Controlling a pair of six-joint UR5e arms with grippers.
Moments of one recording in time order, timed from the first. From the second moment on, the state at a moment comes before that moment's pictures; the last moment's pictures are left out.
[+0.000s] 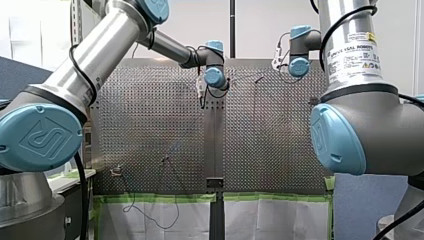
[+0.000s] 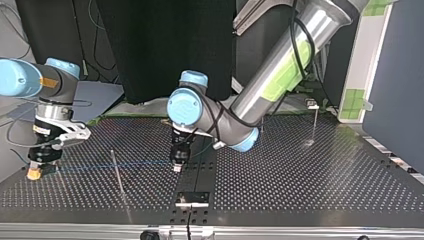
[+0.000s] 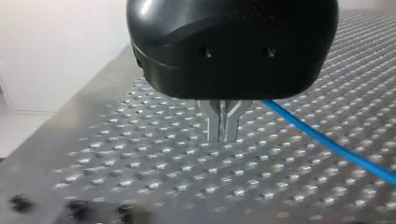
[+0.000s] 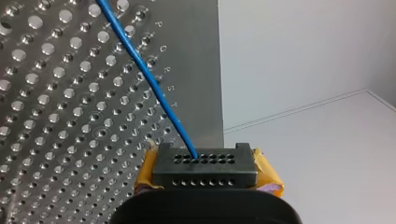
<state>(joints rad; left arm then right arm) -0.60 -2.19 -1.06 -2.99 -1.90 -1.64 1.79 -1.27 1.43 -0.46 1.67 1.73</state>
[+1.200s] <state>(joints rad) -0.60 -2.25 -1.05 -3.01 -1.89 -1.63 1.85 -1.22 1.46 -0.45 1.62 1.68</state>
